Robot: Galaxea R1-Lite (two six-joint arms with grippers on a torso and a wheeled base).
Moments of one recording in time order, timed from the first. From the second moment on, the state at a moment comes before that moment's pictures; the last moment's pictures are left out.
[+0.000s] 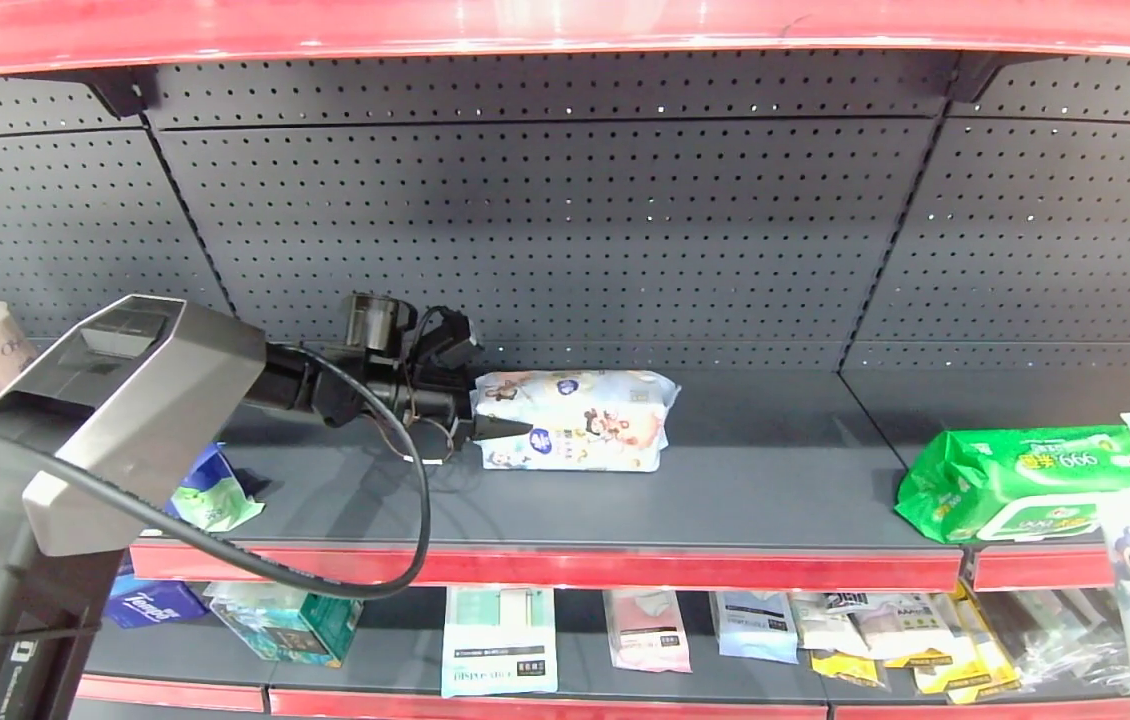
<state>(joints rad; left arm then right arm) -0.22 2.45 -1.63 -0.20 -0.96 0.71 0.00 0.00 -0.14 0.21 0.04 -0.31</state>
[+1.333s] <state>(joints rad) -0.14 2.16 -1.03 -0.32 -1.05 0.82 0.00 0.00 -0.14 0.21 0.04 -0.31</state>
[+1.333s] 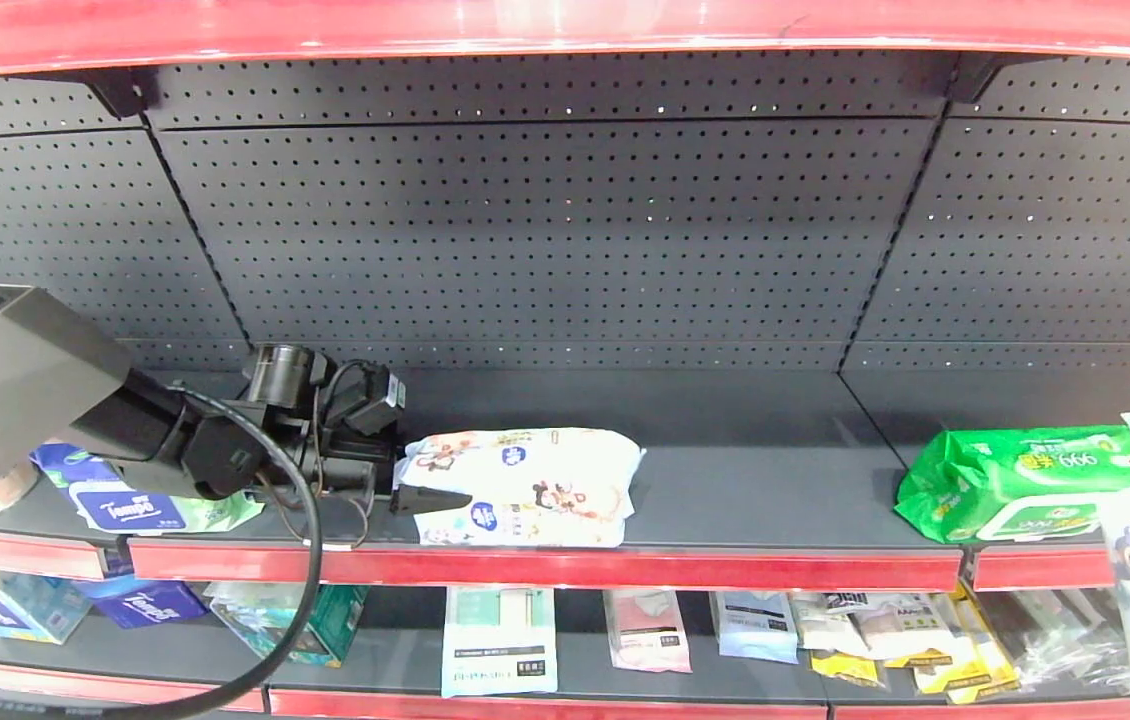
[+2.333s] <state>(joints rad) -0.14 2.18 -1.02 -0.39 -1.07 0.81 0.00 0.00 -0.14 0.21 0.03 -0.31</state>
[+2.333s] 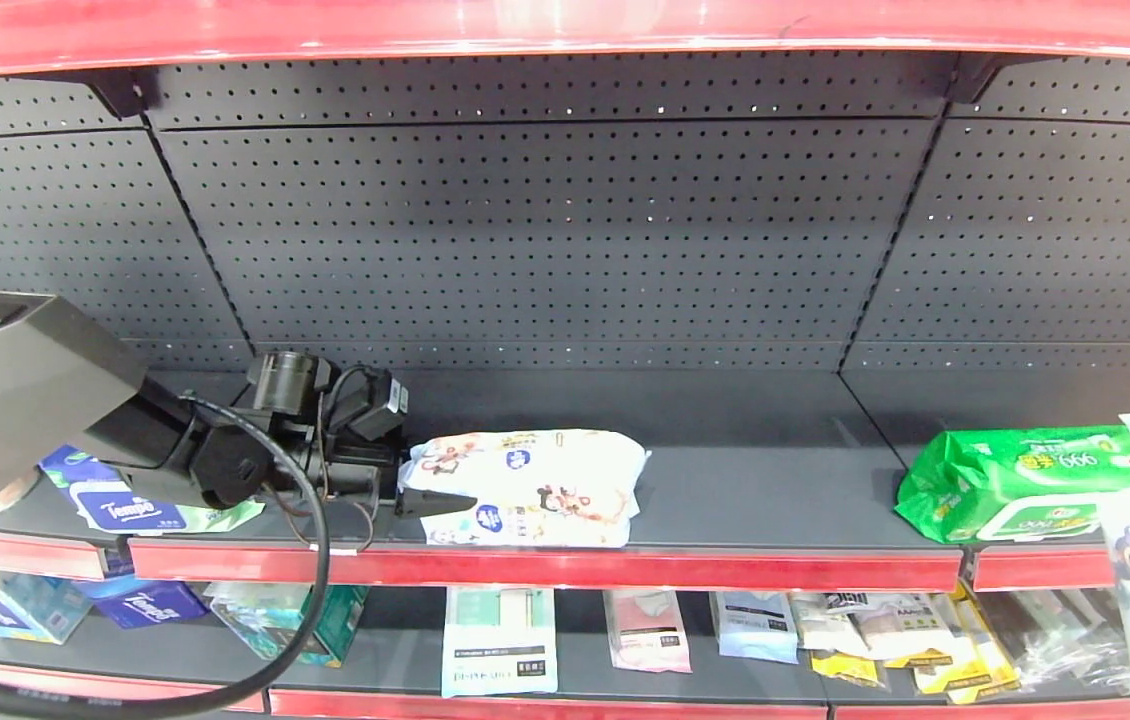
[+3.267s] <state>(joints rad) -0.15 2.18 -1.01 -0.38 -1.06 0.78 0.00 0.00 -0.14 0.21 0.03 -0.31</state>
